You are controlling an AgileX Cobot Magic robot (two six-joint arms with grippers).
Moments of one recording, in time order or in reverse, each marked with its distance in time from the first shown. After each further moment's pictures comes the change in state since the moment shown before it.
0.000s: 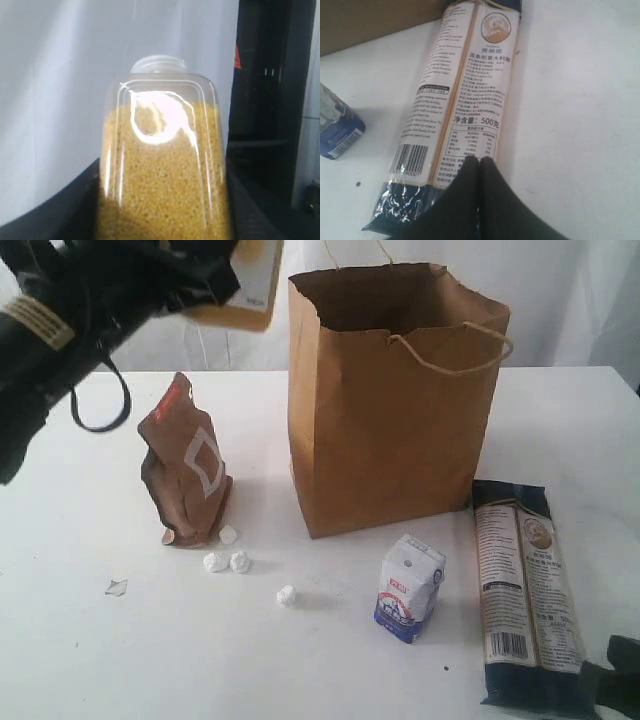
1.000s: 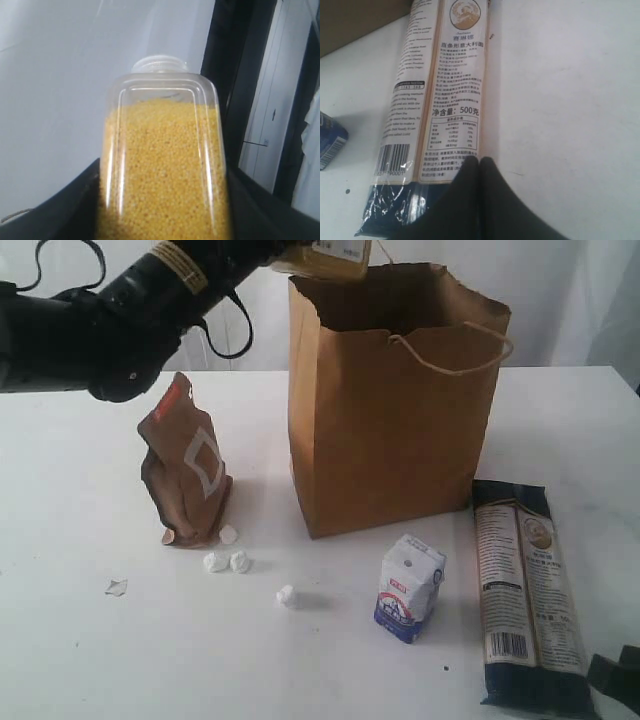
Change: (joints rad) left arm 0.031 0.392 -0.488 0.239 -0.014 -0.357; right arm 0.000 0.000 0.002 0.017 0.057 0.113
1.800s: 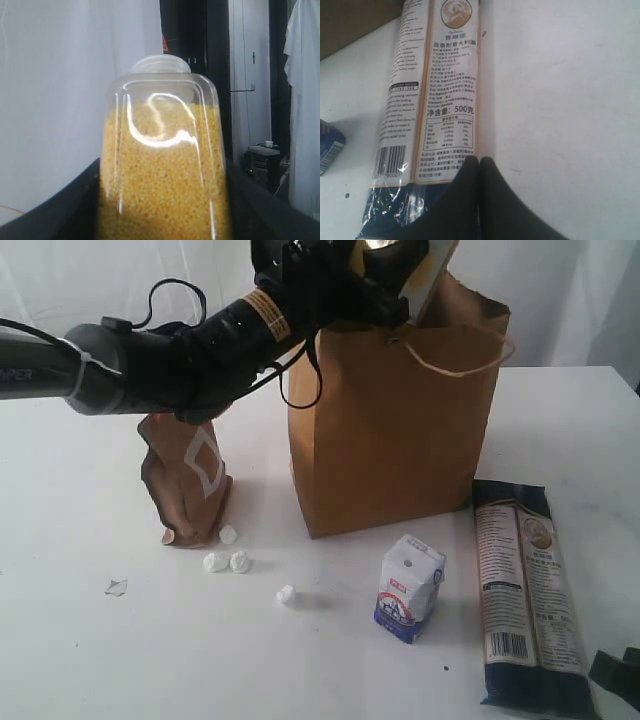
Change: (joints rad) left arm -0.079 0.206 -0.178 0.107 0.023 0.218; right arm 0.000 0.000 0.000 0.000 0.014 0.043
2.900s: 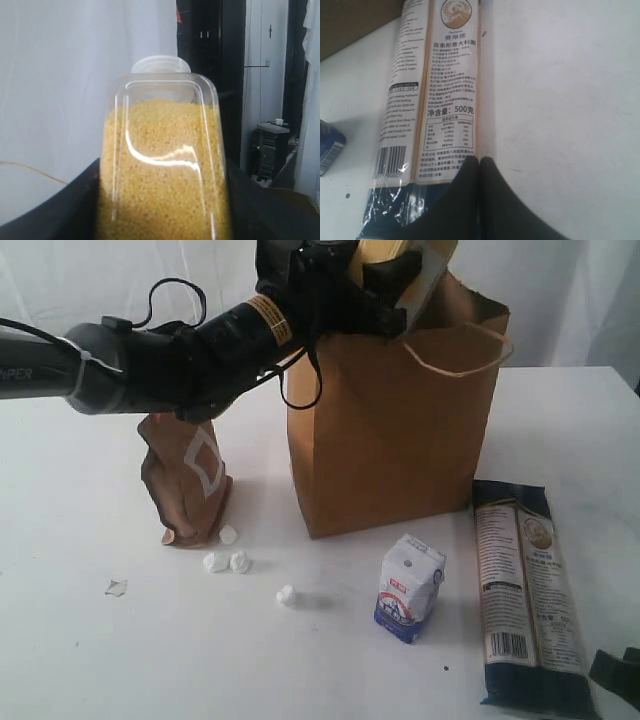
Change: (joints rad) left arm 0.000 0.000 -0.003 -0.006 0.118 -0.030; right arm 0.000 0.000 0.000 0.000 0.000 0.004
